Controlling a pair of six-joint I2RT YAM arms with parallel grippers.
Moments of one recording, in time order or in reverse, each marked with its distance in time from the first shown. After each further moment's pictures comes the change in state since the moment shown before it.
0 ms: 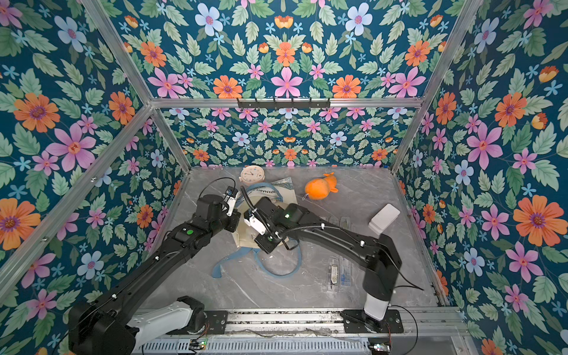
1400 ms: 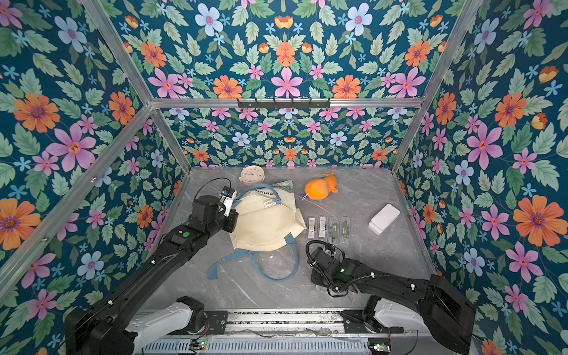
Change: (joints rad) left arm 0.013 -0.035 -0.013 0.001 0.029 -0.026; right arm -0.075 -0.519 -1.050 0.459 0.200 0.977
